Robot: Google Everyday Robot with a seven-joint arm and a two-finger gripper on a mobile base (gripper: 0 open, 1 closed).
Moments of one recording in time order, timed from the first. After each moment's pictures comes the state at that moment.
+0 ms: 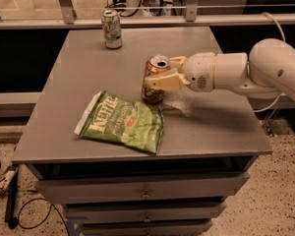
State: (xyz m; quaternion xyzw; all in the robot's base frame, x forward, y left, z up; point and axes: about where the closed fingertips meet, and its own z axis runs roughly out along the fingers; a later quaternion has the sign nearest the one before) arm 0.594 -0.039 0.885 -0.44 0.66 0.34 0.50
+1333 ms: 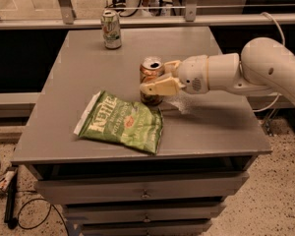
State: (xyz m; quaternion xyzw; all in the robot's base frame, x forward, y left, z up) arm 0.588 -0.026 0.876 -0.45 0.67 0.36 0.47
